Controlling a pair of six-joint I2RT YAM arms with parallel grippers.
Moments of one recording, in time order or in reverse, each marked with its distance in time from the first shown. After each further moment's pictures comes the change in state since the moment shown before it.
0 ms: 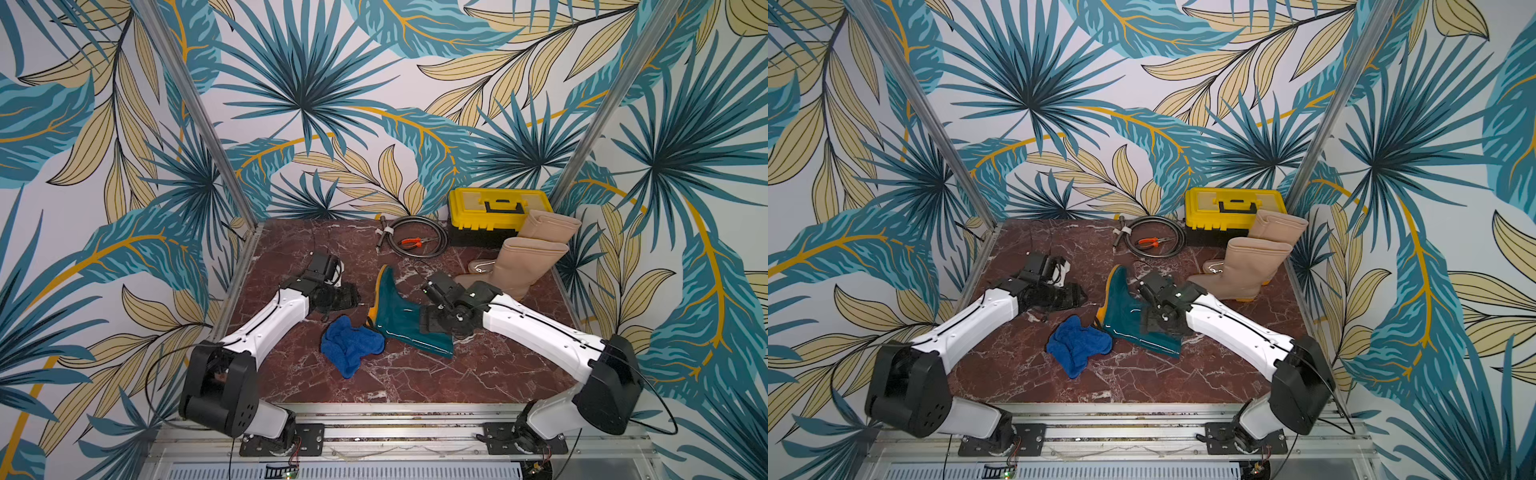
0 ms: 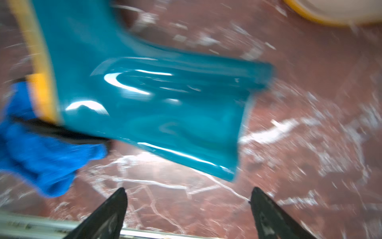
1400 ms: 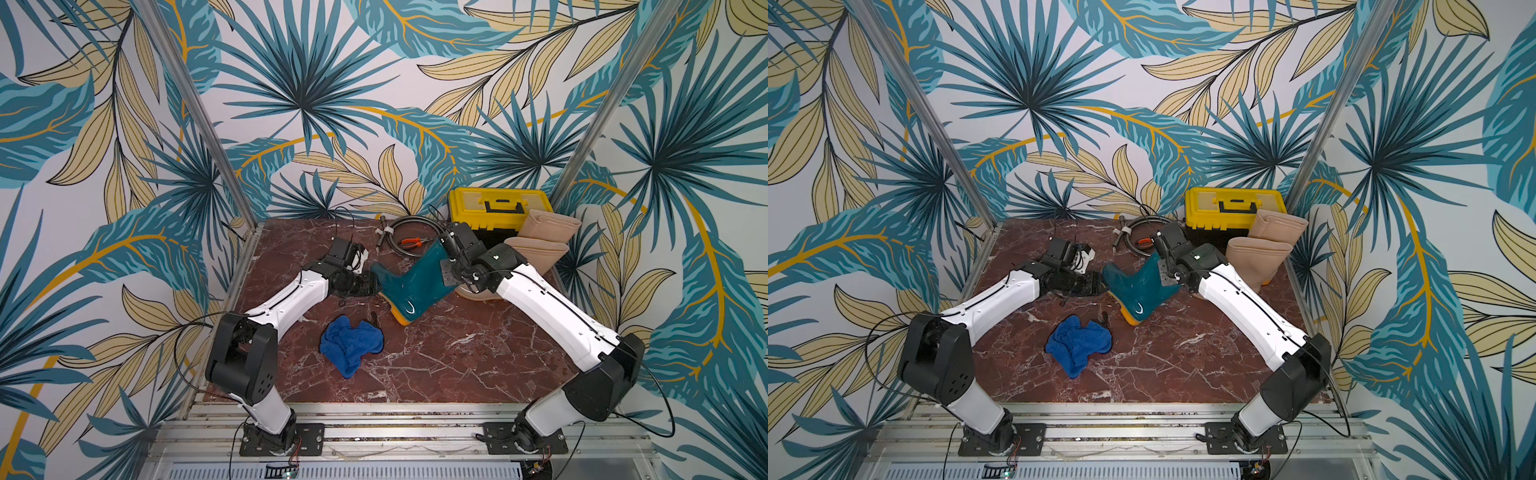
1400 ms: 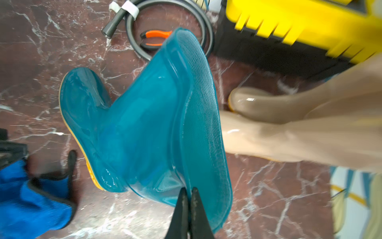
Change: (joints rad) left arm -0.047 0.152 0.171 0.027 0.076 0.052; right arm -0.092 0.166 0.550 -0.061 0.333 -0.574
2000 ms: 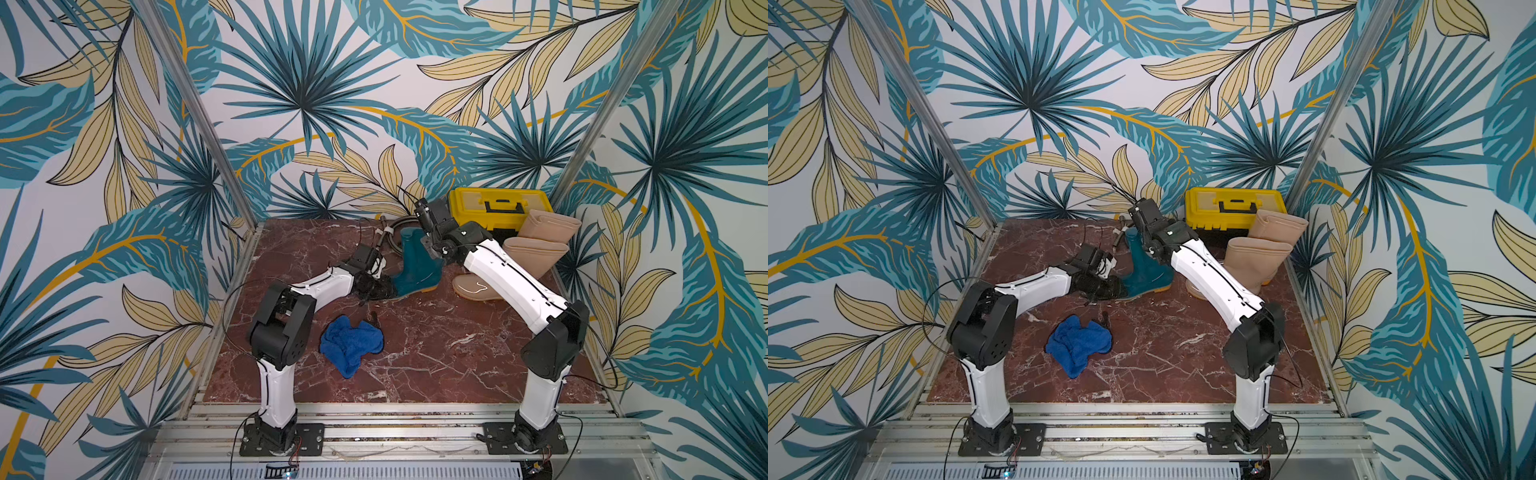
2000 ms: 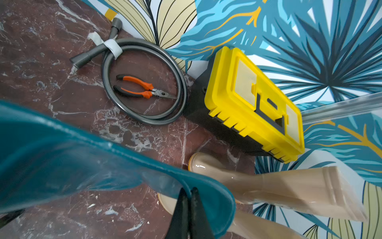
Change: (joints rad) left arm -0.056 0.307 0.111 0.160 0.058 -0.085; right arm 0.000 0.294 0.322 0.133 0.219 -0.398
